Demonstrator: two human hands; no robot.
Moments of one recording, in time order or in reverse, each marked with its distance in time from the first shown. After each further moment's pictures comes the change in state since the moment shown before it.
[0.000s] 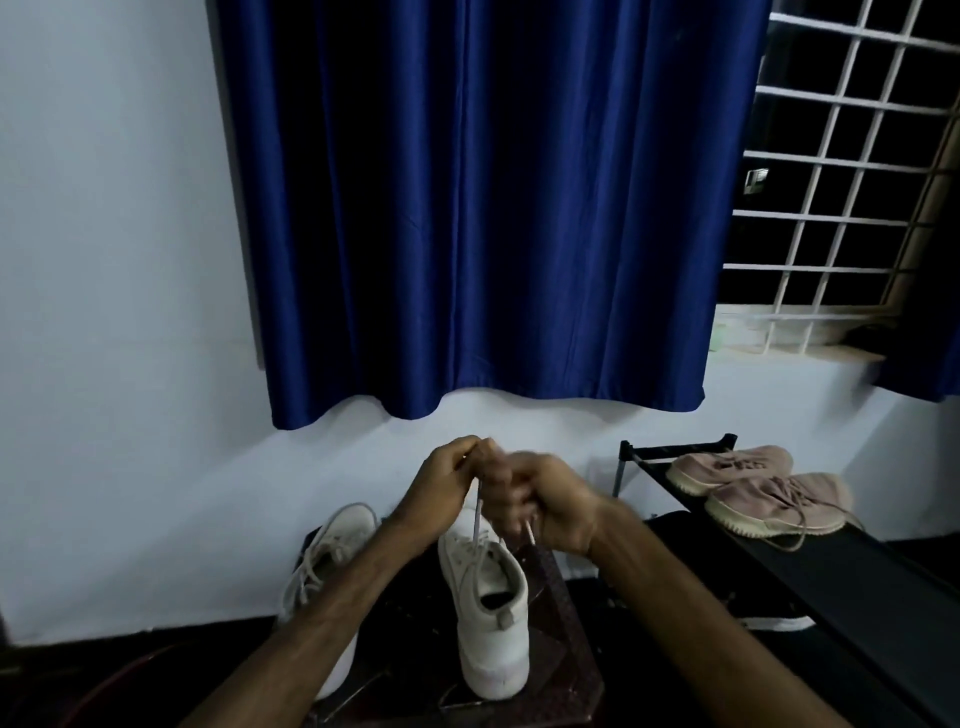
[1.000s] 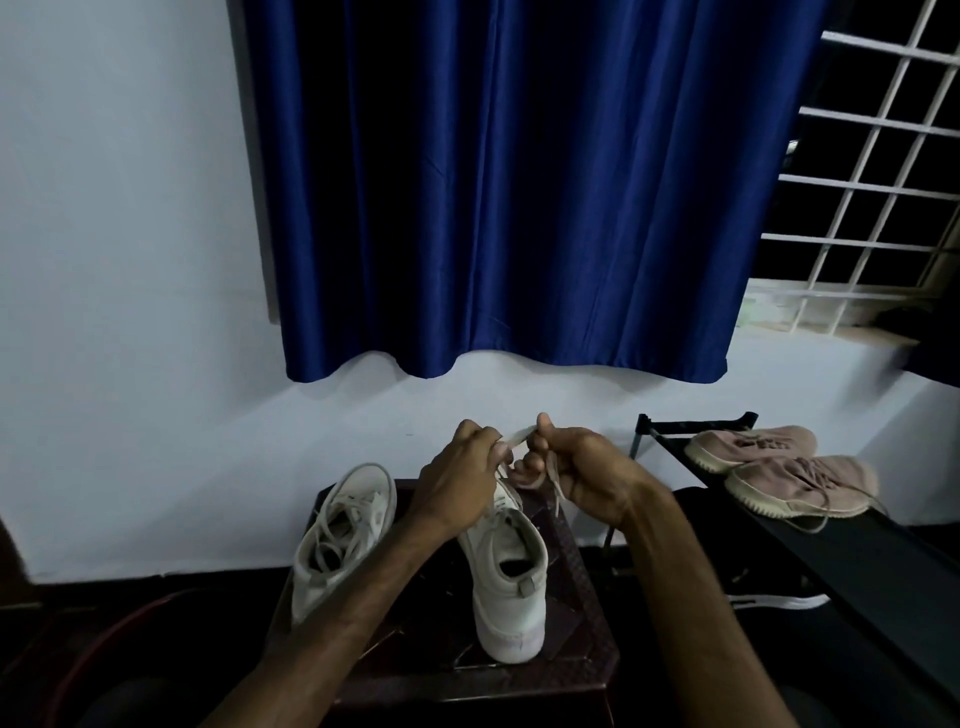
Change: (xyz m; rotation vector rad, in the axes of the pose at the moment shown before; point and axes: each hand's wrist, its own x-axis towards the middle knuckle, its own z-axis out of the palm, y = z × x) left_hand -0.015 -0.020 0.002 0.715 0.012 -0.126; right_hand 0.001 0.011 -0.019 -0.087 0.382 -0.053
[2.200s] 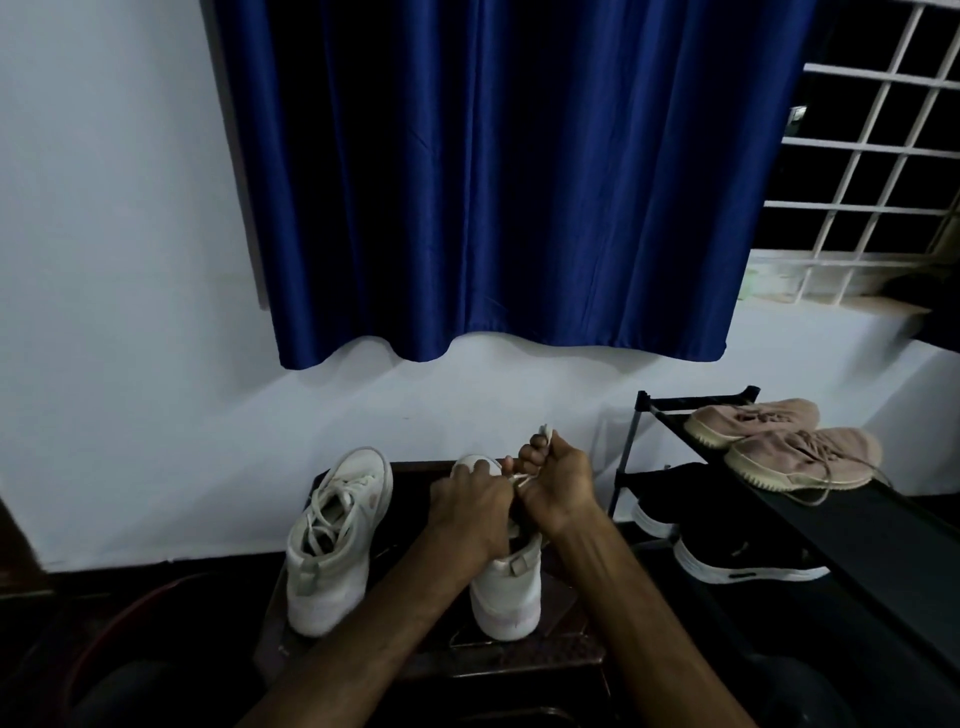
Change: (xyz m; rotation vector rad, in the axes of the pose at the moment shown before) left_hand -0.027 0.010 0.036 0.644 -0.256 0.054; right_hand 0.043 0.070 0.002 0.858 0.299 0.000
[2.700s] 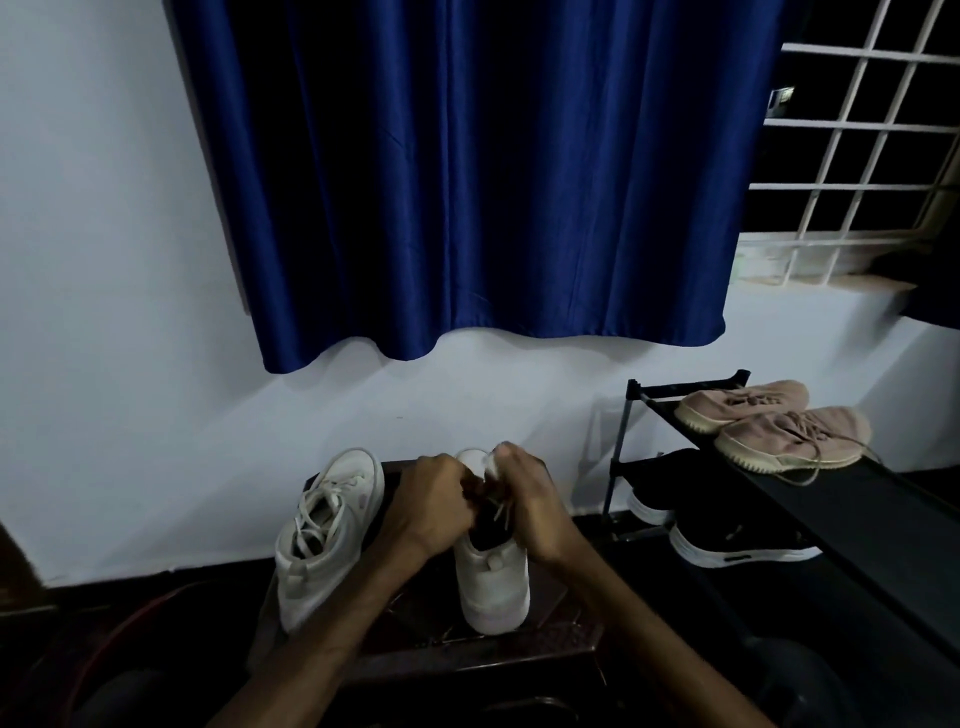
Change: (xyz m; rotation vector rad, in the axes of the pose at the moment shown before) left_hand 0.002 -0.024 0.004 -0.430 0.163 -0.083; right_hand -0.040 0.009 -0.021 -1.047 -0.395 -0.610
